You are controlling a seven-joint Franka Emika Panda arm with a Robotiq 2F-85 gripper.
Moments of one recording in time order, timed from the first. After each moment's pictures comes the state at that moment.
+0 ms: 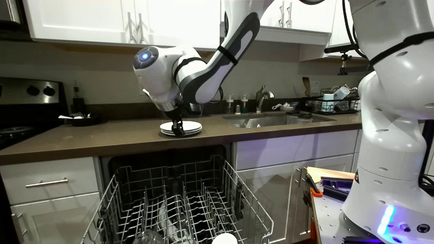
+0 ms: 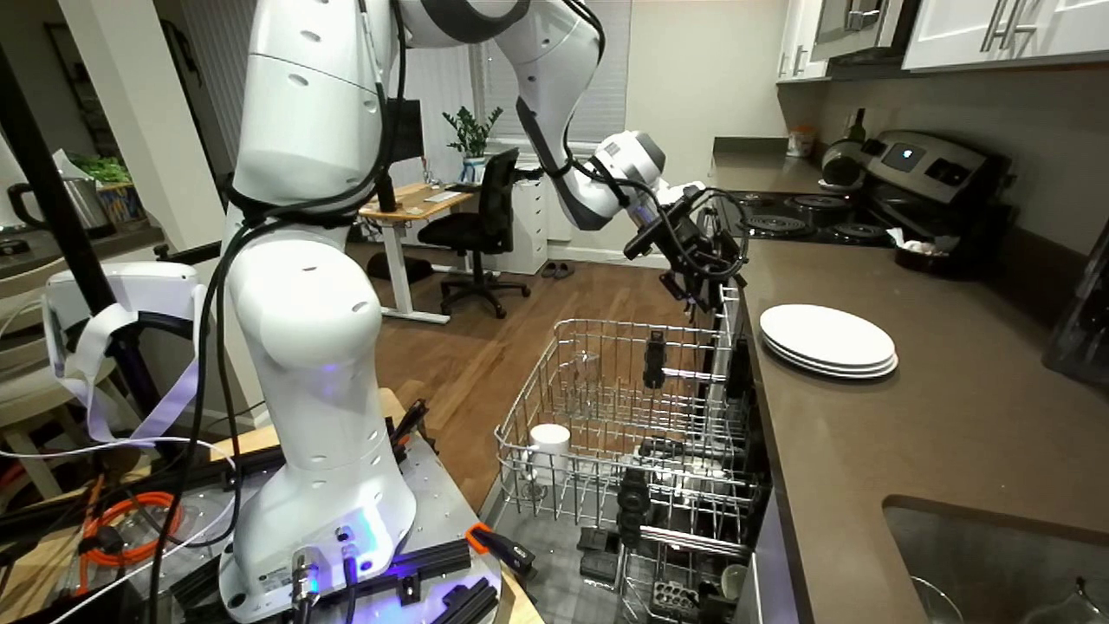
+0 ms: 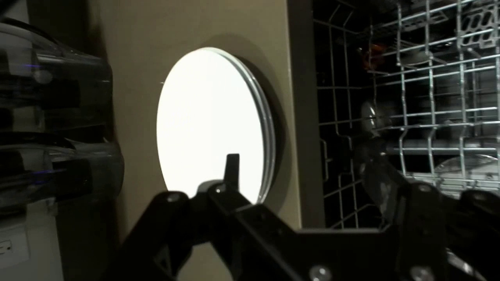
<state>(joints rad) 0.07 0.34 0.07 -1.99 -1.10 2.12 0.41</state>
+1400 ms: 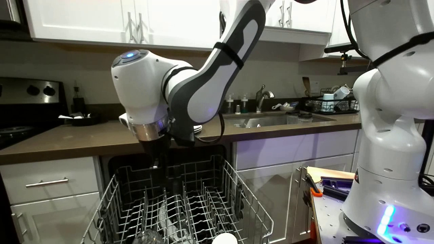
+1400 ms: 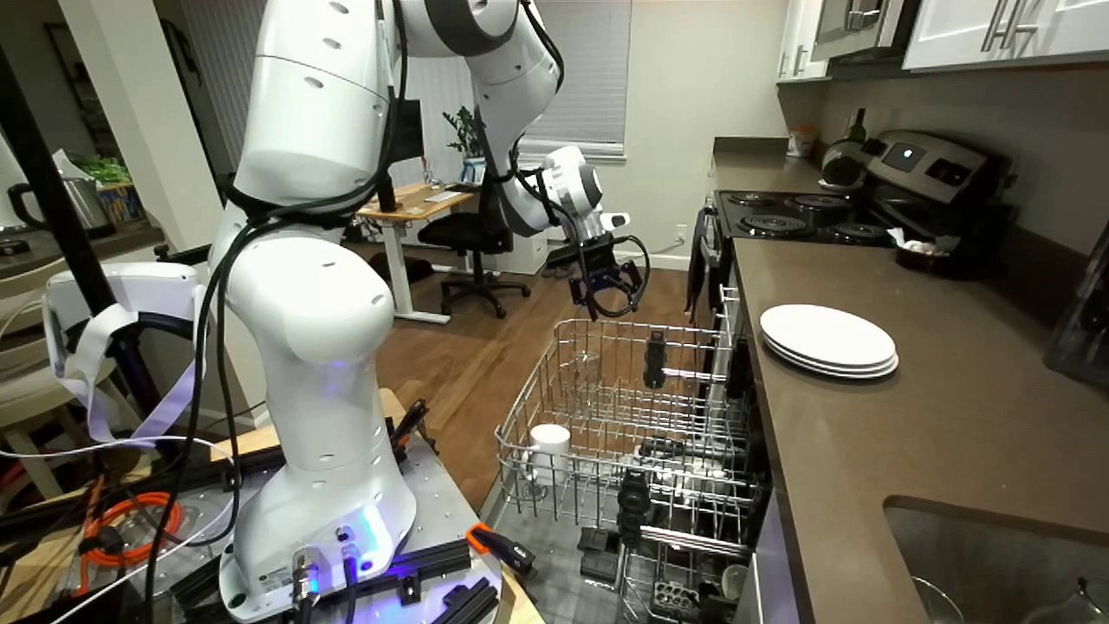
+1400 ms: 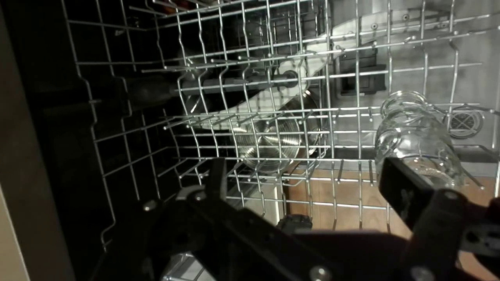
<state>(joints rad) 0.21 0.38 0.14 -2.09 -0.70 2.35 0.34</state>
